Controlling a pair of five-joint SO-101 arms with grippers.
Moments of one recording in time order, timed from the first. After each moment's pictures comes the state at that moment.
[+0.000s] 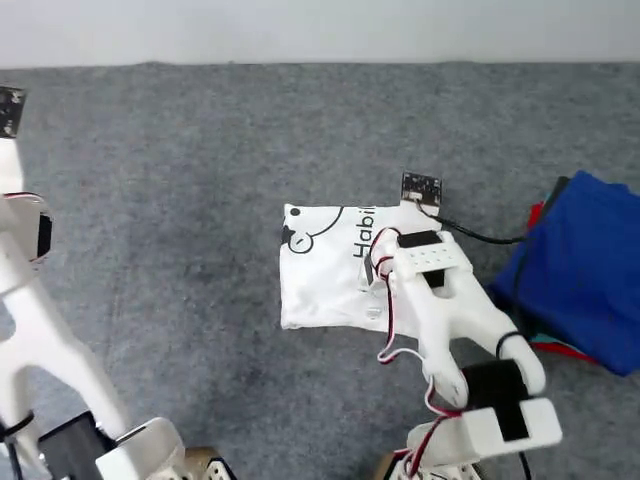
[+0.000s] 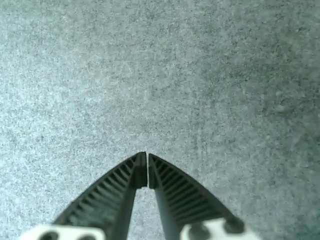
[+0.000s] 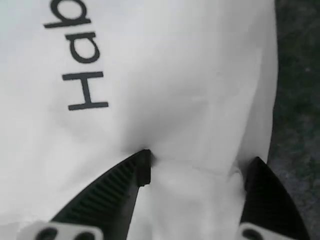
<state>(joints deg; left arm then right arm) -35.1 -13.3 -9.4 99.6 -22.5 -14.1 1.3 36.0 50.4 -24.6</state>
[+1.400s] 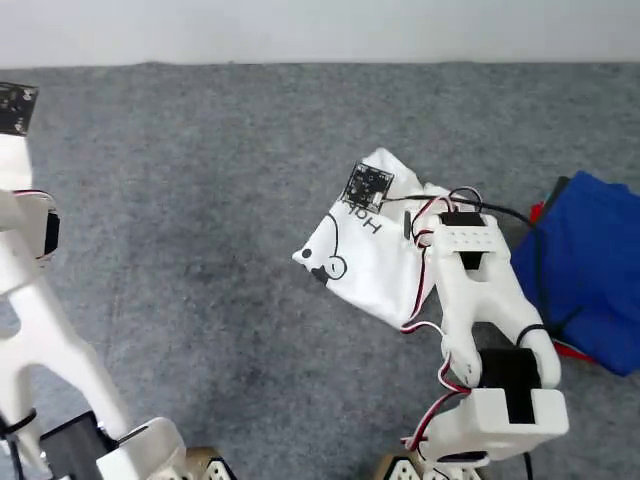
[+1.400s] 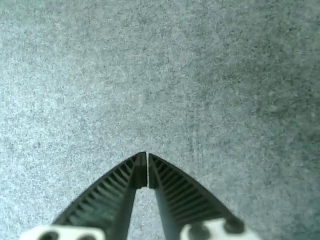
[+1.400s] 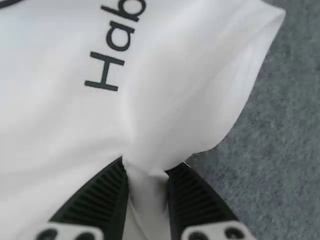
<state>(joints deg) -33.4 -13.3 -9.4 99.6 -22.5 -3.1 3.0 29.3 30.5 65.7</state>
